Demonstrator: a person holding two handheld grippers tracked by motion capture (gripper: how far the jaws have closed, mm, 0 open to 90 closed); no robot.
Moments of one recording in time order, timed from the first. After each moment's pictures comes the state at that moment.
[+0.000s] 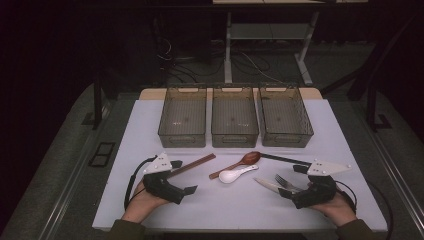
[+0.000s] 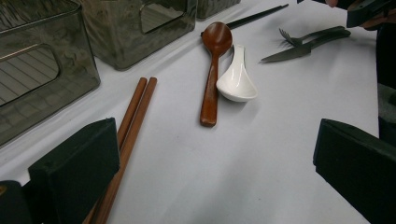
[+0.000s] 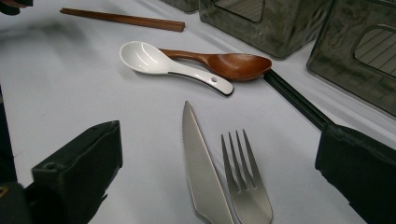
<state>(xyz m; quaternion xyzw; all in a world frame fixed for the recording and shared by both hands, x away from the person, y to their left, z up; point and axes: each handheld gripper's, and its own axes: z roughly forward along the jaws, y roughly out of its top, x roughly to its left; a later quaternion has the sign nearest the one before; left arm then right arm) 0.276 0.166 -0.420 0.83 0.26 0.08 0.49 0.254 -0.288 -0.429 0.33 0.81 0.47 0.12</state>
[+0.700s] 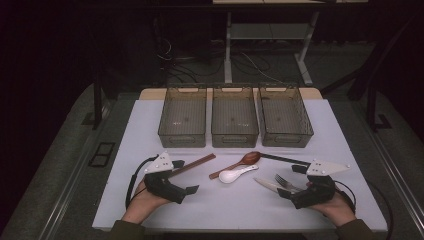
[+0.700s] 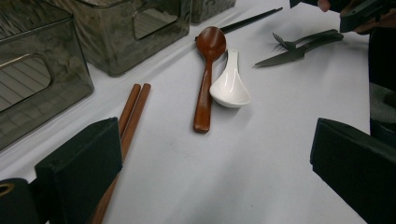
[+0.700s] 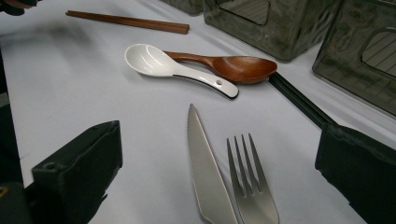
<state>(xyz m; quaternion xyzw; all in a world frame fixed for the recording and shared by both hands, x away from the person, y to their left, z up) 0.277 0.163 -0.416 0.83 0.26 0.08 0.50 0.254 -0.286 -0.429 0.33 0.81 0.47 0.11</state>
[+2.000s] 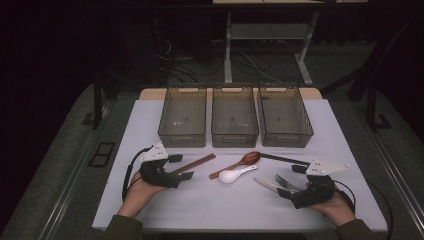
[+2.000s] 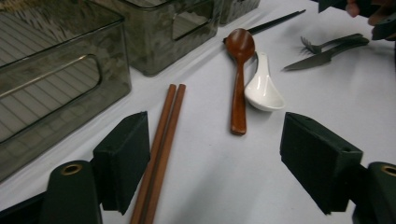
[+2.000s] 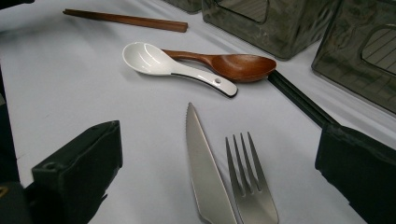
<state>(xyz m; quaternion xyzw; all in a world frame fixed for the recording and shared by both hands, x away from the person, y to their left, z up) 0.304 0.179 -0.413 0.83 0.28 0.09 0.48 0.255 -0.285 -0.430 0.33 0.81 0.47 0.11</state>
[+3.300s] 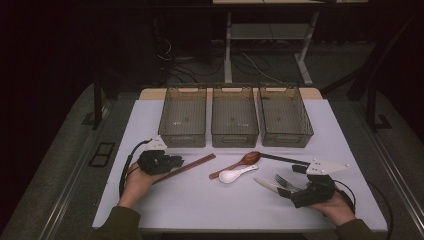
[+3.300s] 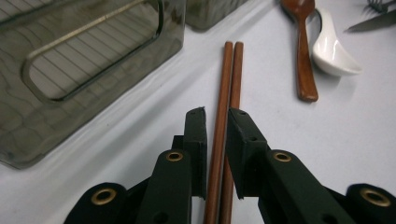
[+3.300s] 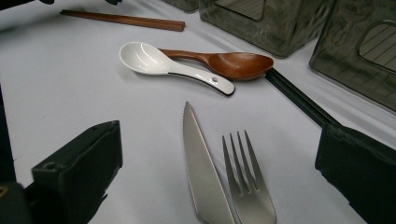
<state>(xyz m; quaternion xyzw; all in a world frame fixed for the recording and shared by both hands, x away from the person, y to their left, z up) 0.340 0.195 -0.435 0.86 0.30 0.07 0.42 0.256 -0.287 -0.431 0.34 0.81 0.47 0.11</state>
